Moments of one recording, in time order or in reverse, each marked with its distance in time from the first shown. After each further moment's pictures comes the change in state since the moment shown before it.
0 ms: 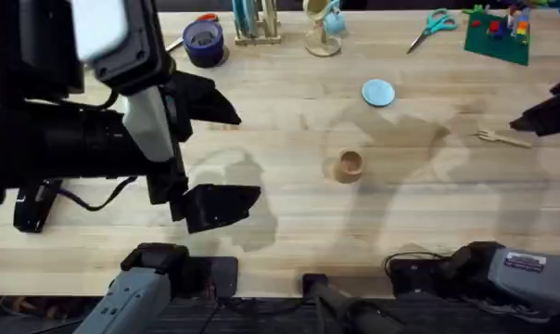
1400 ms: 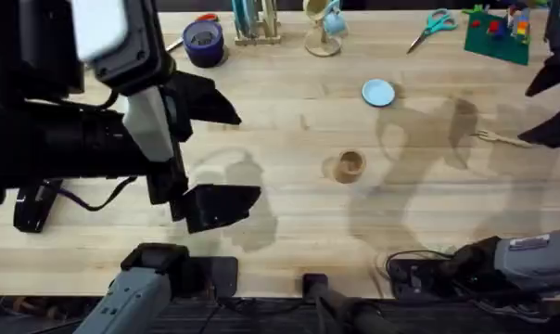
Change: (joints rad) left arm 0.000 0.000 0.000 0.000 0.000 0.000; right arm -0.101 0.326 0.000 0.229 0.094 -0.644
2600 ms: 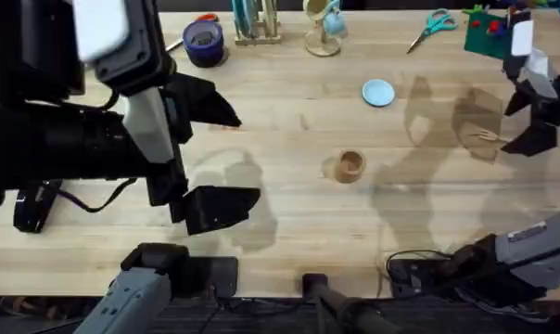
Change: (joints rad) left arm 0.000 0.000 0.000 -0.011 0.000 0.000; right arm -0.014 0.247 0.001 0.162 0.098 -0.017
